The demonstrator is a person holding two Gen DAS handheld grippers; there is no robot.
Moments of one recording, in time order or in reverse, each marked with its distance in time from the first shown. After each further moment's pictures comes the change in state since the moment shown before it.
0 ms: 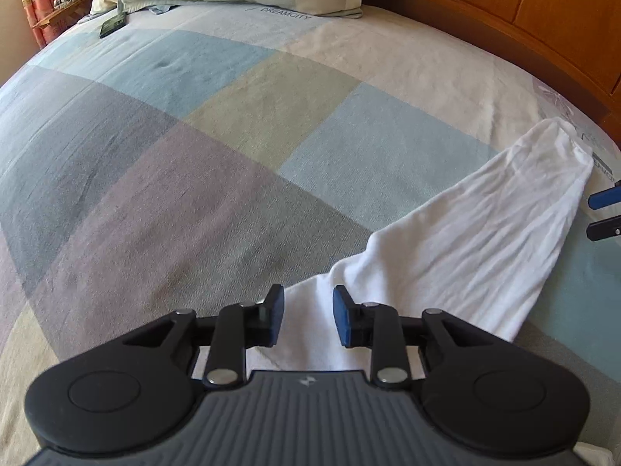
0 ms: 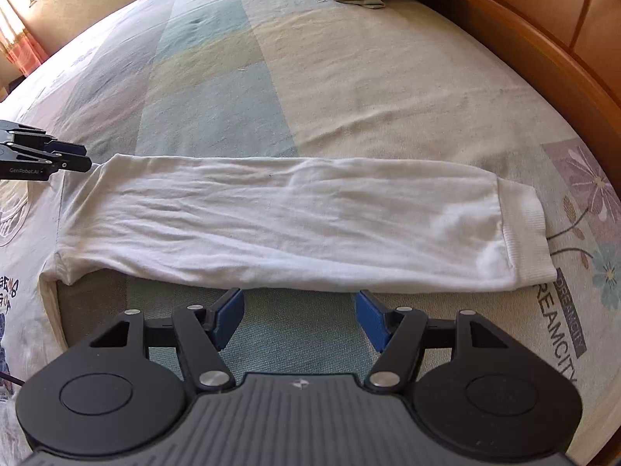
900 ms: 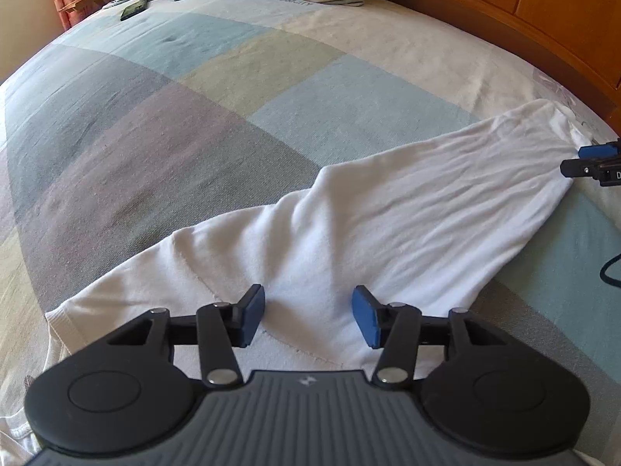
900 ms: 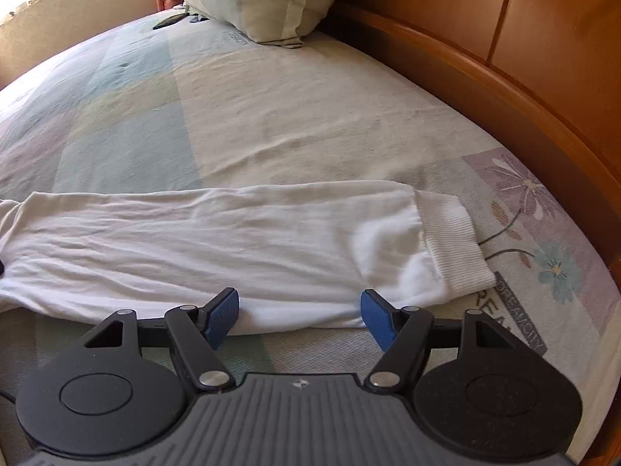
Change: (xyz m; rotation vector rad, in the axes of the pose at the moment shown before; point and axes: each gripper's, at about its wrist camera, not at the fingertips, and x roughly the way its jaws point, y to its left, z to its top) left arm -0.009 -0.054 -0.040 -0.072 -0.092 0.077; right arm 0.017 -0.023 -0.011 0.055 -0.187 -0.222
